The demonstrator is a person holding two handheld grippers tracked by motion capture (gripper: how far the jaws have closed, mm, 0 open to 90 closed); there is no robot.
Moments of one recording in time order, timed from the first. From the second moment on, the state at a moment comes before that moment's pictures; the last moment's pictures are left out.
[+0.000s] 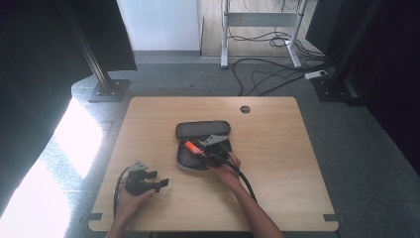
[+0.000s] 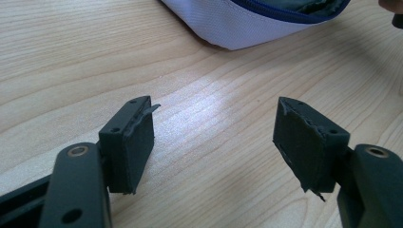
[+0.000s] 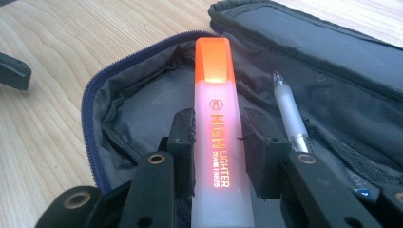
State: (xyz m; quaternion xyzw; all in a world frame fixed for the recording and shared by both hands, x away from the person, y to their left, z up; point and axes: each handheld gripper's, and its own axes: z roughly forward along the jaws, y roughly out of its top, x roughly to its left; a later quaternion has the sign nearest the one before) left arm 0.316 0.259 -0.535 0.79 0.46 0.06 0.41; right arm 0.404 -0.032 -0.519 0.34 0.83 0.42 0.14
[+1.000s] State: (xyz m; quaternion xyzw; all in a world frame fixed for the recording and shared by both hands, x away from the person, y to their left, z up) left arm 0.317 0.259 -0.534 0.79 0.46 0.06 0.41; right arm 0.400 -0.038 -0.516 0.36 0.83 0.42 0.13
